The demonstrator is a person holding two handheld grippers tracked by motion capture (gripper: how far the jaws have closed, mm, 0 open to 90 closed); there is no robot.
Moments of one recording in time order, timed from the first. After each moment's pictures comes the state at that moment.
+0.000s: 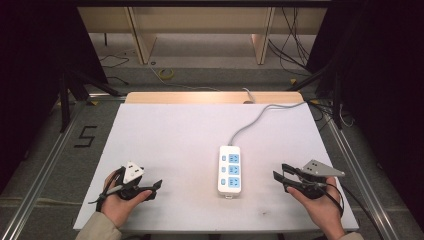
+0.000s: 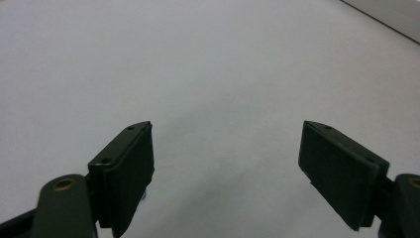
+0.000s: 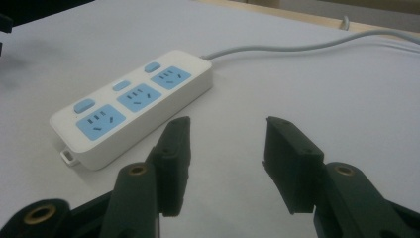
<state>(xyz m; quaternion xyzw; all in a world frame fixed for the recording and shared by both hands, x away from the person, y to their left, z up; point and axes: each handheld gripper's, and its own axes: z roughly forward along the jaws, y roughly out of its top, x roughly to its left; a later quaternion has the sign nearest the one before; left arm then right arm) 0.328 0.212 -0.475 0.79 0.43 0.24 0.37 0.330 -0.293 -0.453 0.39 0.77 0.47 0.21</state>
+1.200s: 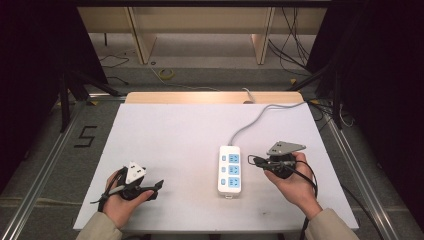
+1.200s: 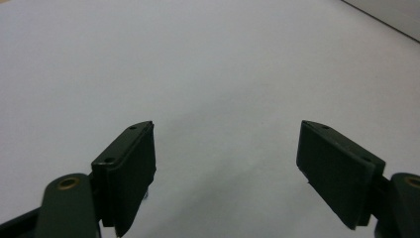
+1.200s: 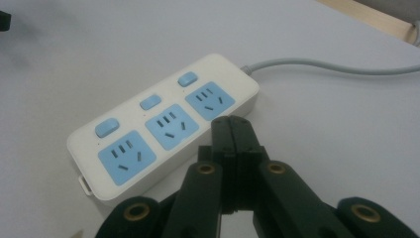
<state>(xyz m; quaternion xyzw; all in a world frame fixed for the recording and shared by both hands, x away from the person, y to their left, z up) 0.328 0.207 -0.476 0.79 0.43 0.24 0.37 0.372 -0.223 -0.420 0.34 0.84 0.38 0.17</state>
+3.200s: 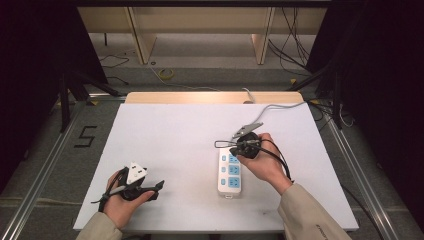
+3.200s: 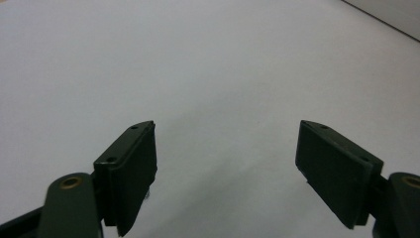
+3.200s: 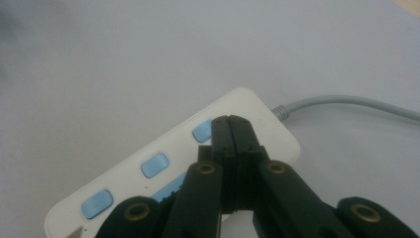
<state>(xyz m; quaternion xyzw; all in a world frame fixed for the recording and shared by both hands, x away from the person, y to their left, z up) 0.328 0.205 -0.477 0.79 0.43 0.24 0.37 0.430 -0.149 -0.417 0.31 0.89 0.31 0.14</state>
